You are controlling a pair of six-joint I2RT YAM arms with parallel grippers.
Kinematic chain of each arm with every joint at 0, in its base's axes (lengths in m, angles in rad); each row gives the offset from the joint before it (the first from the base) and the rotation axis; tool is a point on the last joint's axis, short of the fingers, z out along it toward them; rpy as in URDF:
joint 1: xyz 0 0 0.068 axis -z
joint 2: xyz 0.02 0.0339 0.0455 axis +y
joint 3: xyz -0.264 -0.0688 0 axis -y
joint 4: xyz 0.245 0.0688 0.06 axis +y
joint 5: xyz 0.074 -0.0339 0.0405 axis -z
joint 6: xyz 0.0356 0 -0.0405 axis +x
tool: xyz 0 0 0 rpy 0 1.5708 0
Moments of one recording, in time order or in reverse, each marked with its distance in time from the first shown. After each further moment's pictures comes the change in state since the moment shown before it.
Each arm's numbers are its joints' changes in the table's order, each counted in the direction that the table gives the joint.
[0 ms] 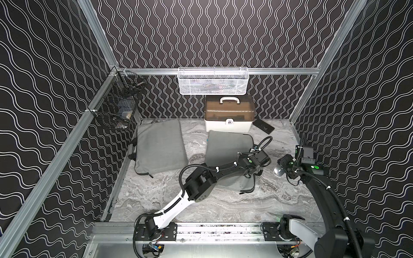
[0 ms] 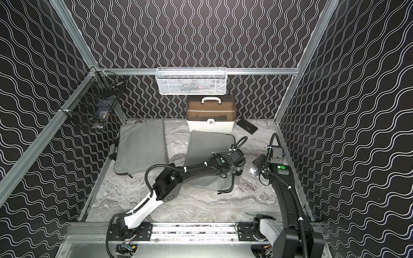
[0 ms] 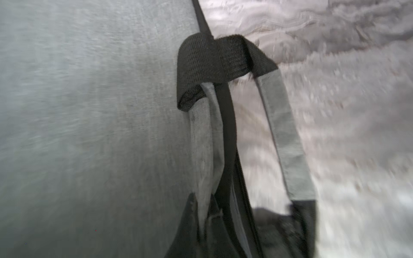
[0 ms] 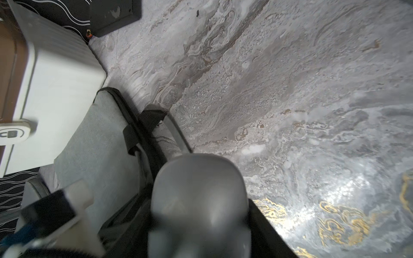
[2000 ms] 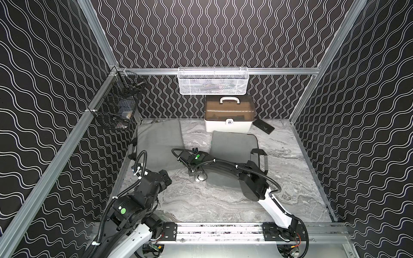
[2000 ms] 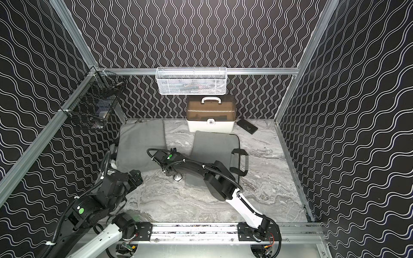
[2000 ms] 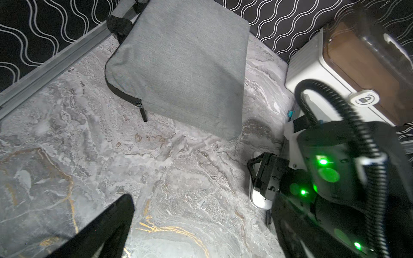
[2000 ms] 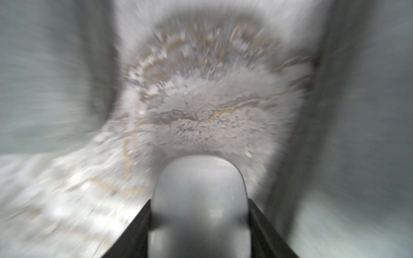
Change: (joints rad) left arm -0.481 -1.929 -1.293 0.415 -0.109 -0.393; right arm -1.174 1.243 1.242 0.339 0.424 0.022
